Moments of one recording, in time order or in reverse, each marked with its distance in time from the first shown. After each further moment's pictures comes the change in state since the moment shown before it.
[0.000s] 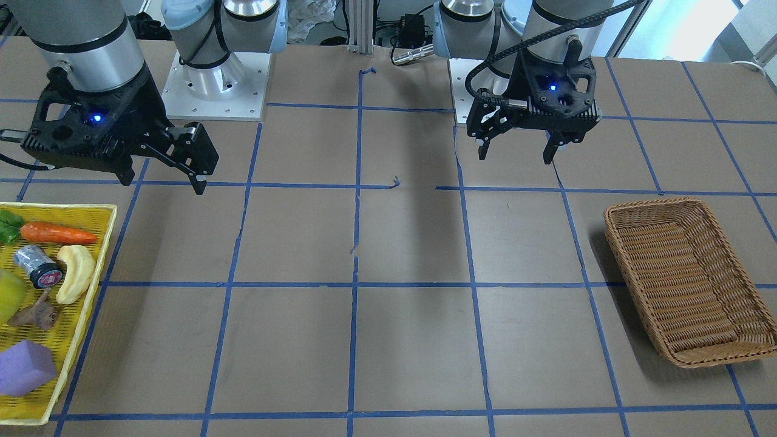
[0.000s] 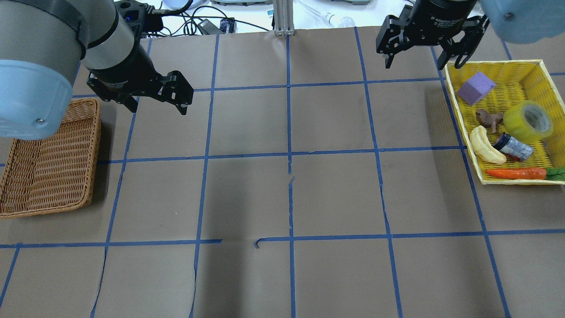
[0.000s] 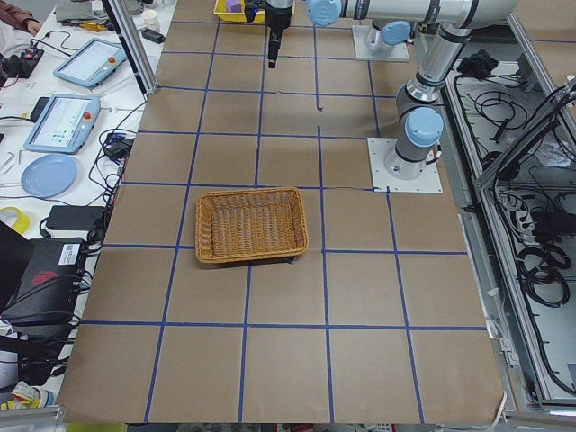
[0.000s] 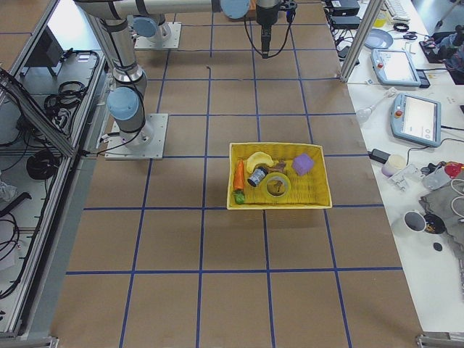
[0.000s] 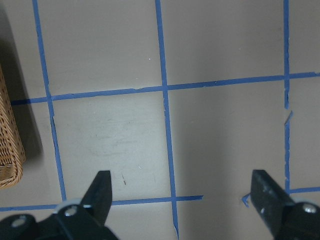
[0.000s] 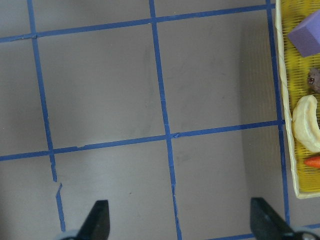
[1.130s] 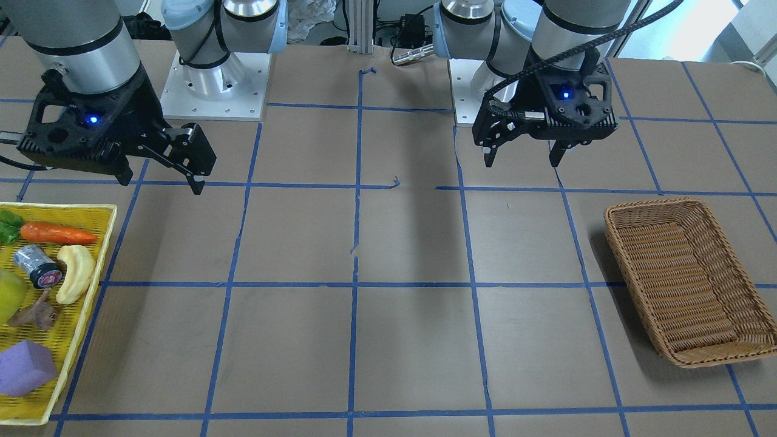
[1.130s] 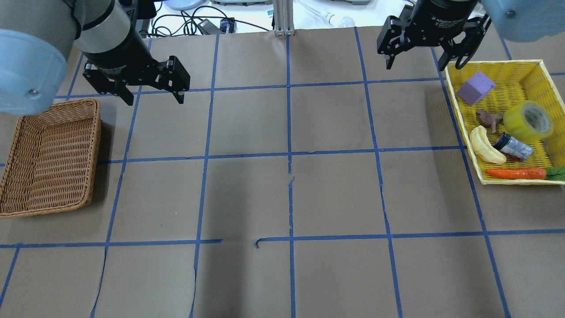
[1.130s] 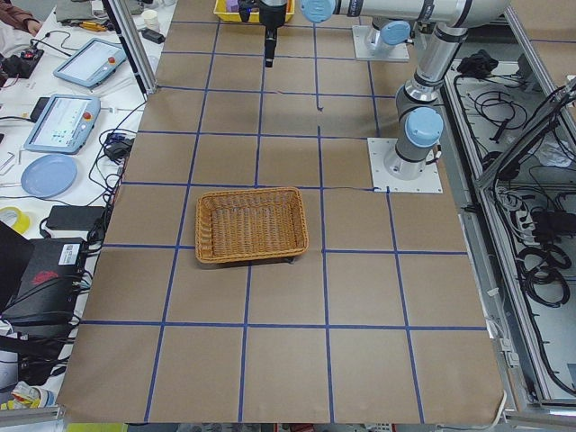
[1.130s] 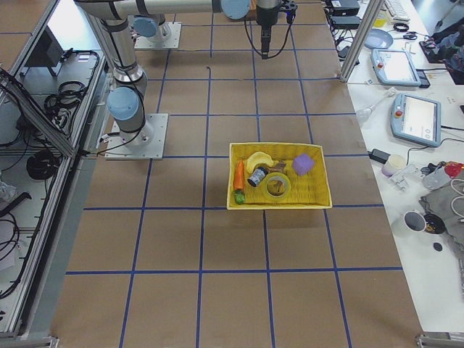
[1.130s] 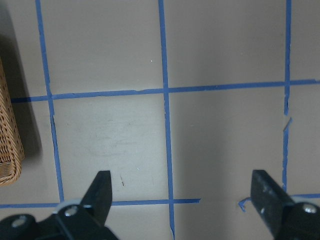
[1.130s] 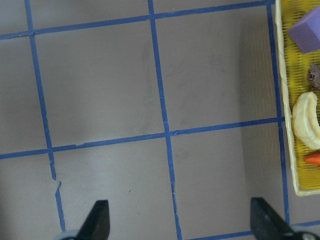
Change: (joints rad) left arm 0.010 -0.059 0.103 -0.083 0.002 -0.093; right arm -0.003 0.003 -0.002 0.010 0.001 0.000
